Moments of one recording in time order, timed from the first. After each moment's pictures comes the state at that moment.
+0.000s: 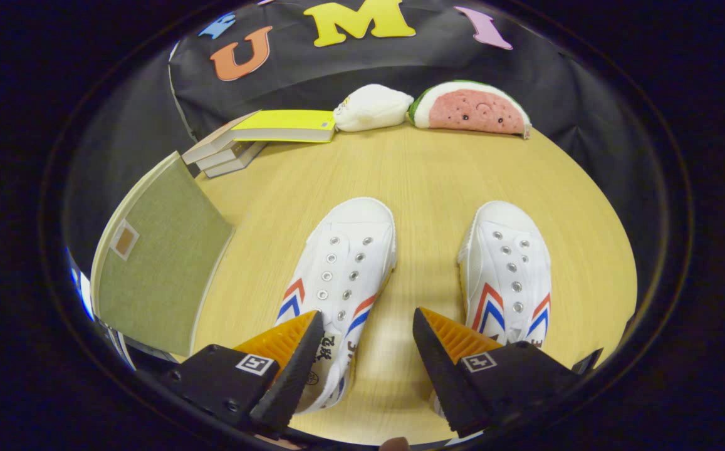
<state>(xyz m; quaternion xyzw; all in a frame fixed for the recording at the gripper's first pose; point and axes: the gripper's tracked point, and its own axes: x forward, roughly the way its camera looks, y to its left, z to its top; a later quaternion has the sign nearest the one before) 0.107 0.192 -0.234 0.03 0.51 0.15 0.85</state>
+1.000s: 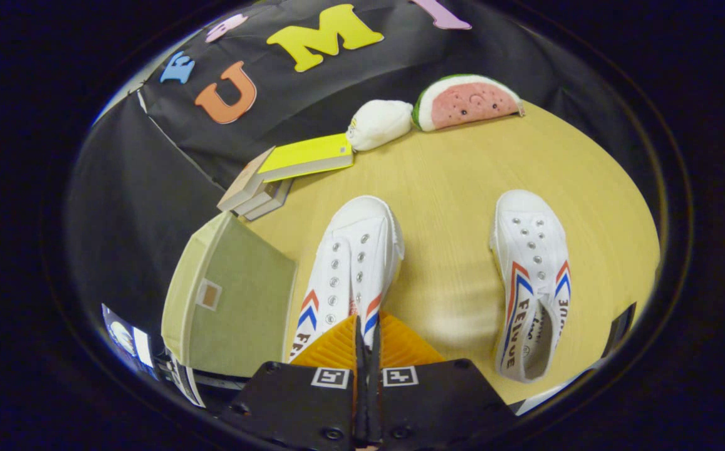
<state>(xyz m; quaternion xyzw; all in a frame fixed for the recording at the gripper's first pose) 0.084 0.224 -0.138 0.18 0.49 0.18 0.83</state>
